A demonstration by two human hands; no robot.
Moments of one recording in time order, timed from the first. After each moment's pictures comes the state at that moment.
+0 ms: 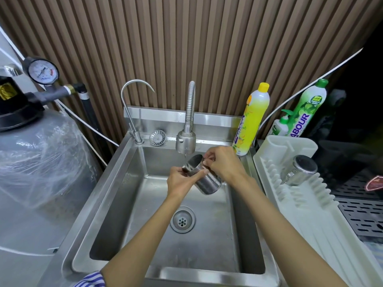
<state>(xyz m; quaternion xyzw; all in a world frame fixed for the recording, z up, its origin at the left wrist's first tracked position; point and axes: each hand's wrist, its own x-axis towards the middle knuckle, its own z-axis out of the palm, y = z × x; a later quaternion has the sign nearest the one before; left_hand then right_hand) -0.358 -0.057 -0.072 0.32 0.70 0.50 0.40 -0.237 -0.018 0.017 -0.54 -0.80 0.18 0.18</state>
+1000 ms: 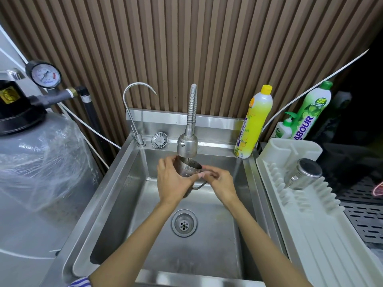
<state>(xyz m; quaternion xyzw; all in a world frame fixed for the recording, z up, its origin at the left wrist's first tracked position) -0.373 -0.063 -0.054 0.46 0.74 0.47 0.13 -0.240 -0.033 -0.042 -0.52 -0.63 0.45 0.36</state>
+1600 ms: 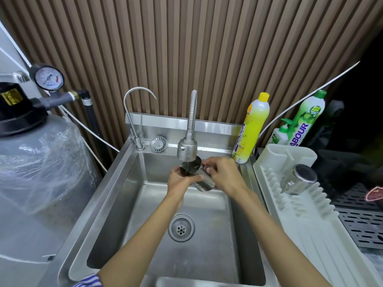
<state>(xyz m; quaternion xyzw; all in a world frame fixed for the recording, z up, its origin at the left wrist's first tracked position) -0.363 -0.047 -0.055 0.25 0.59 0.59 0.49 -0.235 -0.023 0.009 -0.50 -0.81 0.20 0.23</state>
